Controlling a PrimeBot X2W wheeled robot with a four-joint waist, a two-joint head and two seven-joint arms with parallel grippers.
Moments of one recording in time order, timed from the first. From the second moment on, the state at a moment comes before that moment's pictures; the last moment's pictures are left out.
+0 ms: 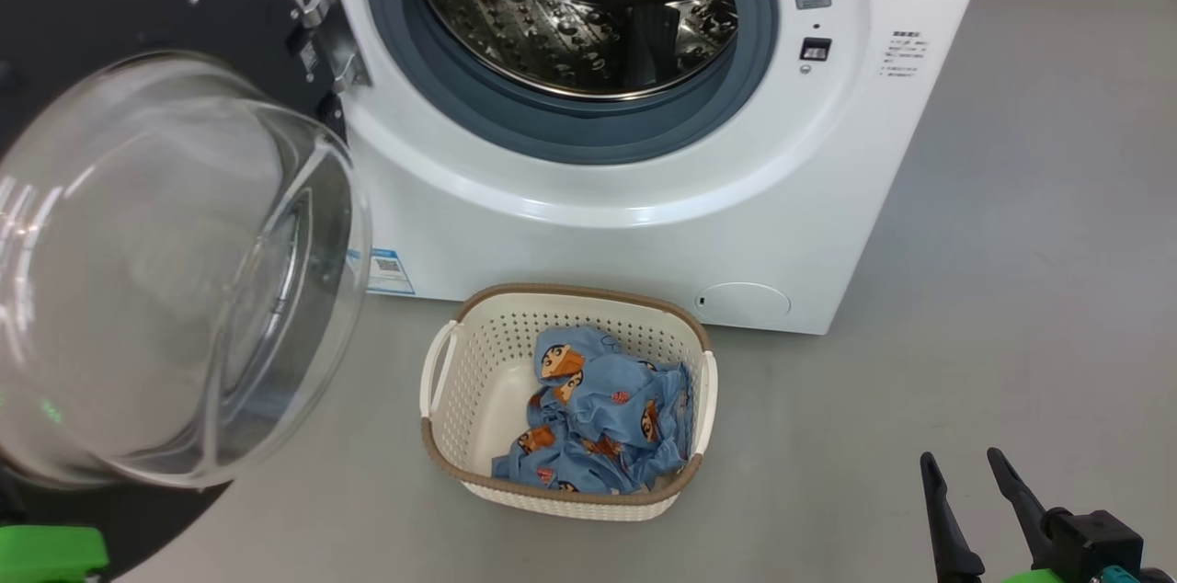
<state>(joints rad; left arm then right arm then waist) -0.07 0.15 0.29 0.13 -0.56 0.09 -0.25 0.06 -0.04 -0.14 0.23 0.10 0.13 -0.25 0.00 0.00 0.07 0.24</state>
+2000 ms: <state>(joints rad) 0.05 0.05 0.08 -0.16 -0.43 -0.09 -0.23 0.06 -0.04 -0.14 0.23 0.11 0.13 -0.25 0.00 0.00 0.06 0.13</state>
